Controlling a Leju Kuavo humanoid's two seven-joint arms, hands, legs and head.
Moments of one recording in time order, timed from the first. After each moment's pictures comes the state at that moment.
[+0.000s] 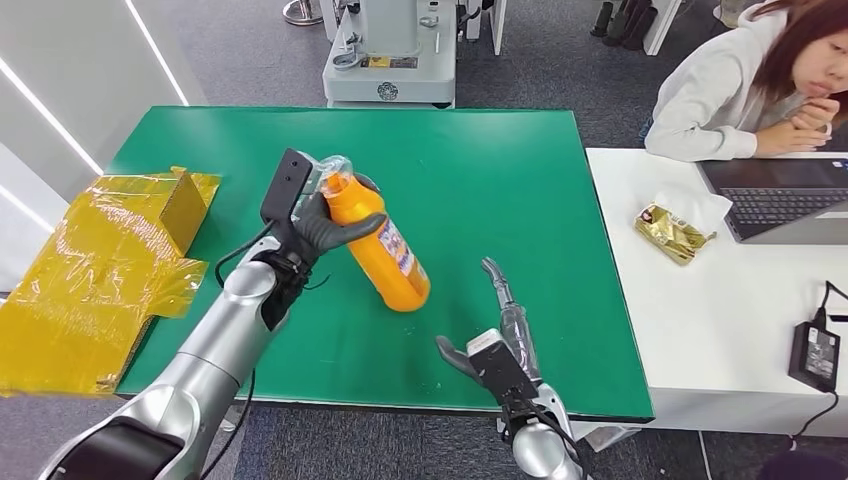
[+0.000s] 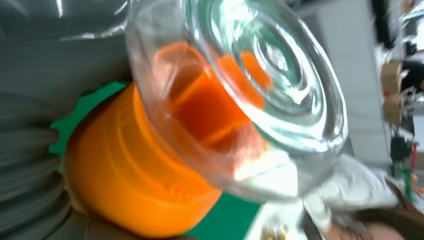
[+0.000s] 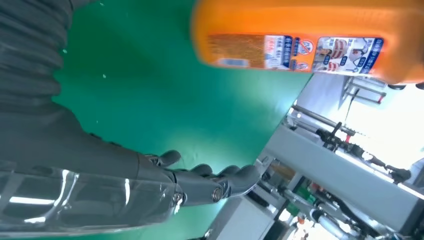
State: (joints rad) left arm -0.75 -0.09 -0.38 -0.62 0.15 -0.14 -0.31; right arm -0.13 0.09 0.45 -1.28 0.36 -0.30 -0.35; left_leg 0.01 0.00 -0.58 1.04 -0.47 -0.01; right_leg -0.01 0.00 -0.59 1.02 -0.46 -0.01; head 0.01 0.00
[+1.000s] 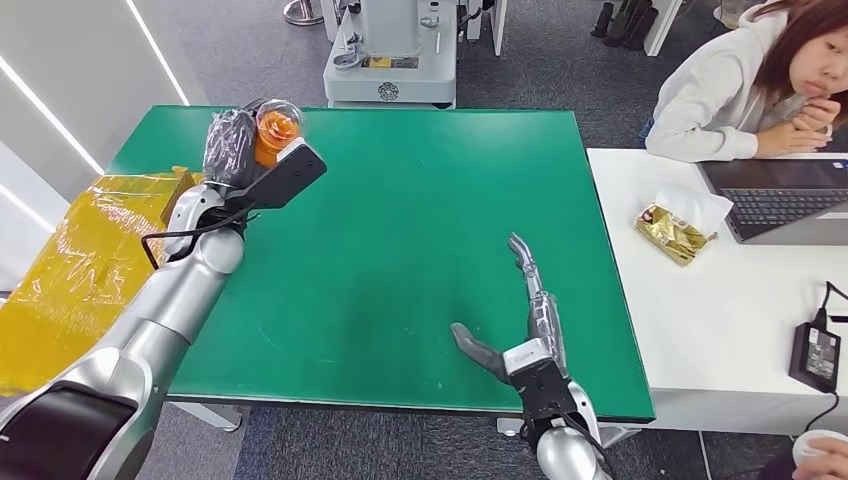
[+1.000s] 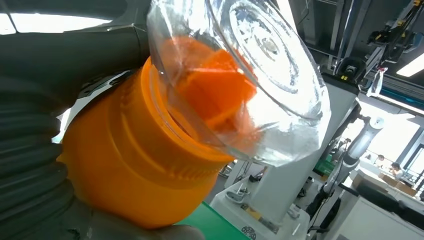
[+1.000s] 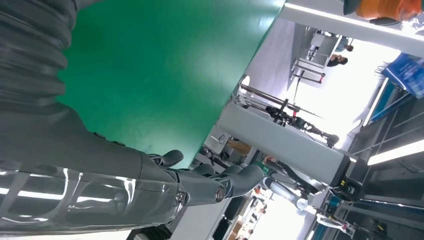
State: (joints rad) left arm -0.88 0.06 -0.44 -0.62 -0.63 0.39 -0.32; right arm -0.08 0.04 0.45 -1.52 0.32 -0.29 -0.39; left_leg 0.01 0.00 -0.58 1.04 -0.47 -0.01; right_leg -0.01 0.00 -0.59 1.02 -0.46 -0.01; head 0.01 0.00
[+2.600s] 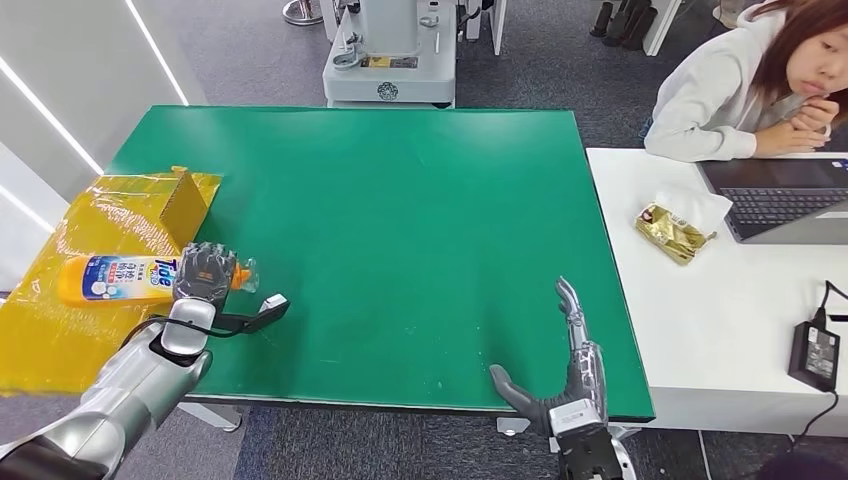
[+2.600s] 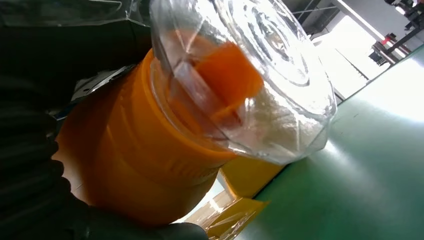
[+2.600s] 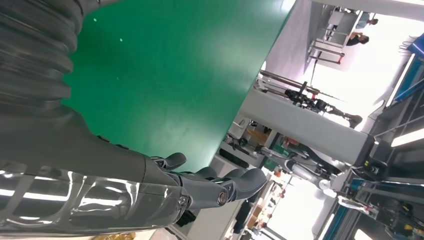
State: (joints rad) left arm -0.69 0.24 -0.64 -0.31 -1.51 0.34 0.26; right arm 0.15 0.01 0.36 -1.67 0.32 -0.30 -0.45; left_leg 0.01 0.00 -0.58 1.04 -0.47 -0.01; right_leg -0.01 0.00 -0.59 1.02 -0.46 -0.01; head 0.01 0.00
